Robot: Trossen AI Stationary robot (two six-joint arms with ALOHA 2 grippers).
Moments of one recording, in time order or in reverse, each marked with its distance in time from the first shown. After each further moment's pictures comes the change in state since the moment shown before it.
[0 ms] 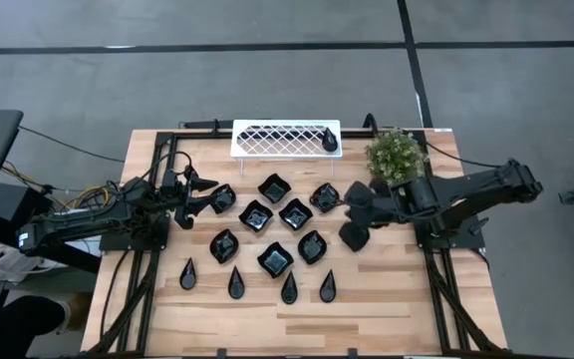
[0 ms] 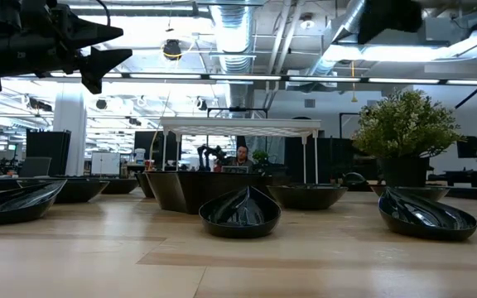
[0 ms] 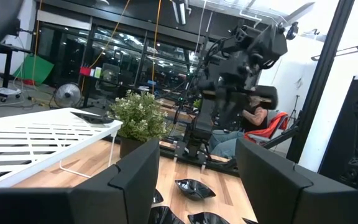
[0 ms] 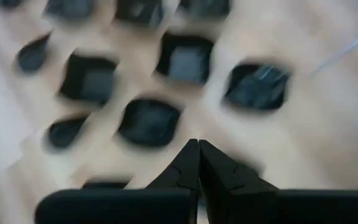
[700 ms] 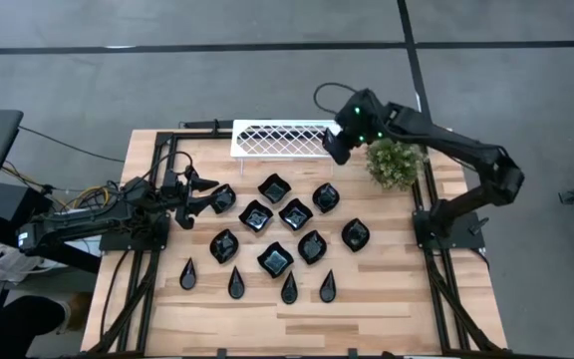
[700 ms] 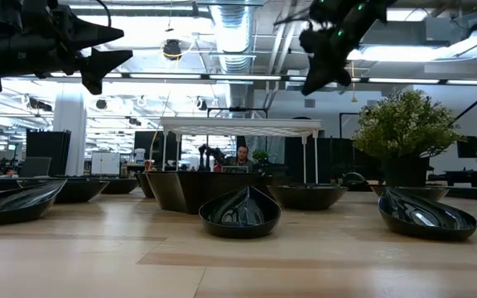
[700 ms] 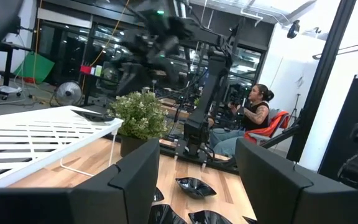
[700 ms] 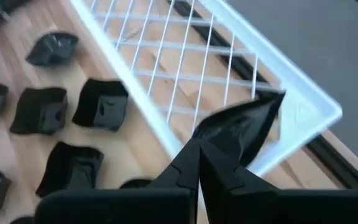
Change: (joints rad) left arm 0.000 0.014 0.000 0.001 0.000 0.000; right arm -0.798 0.138 0.000 0.363 -0.454 -0.680
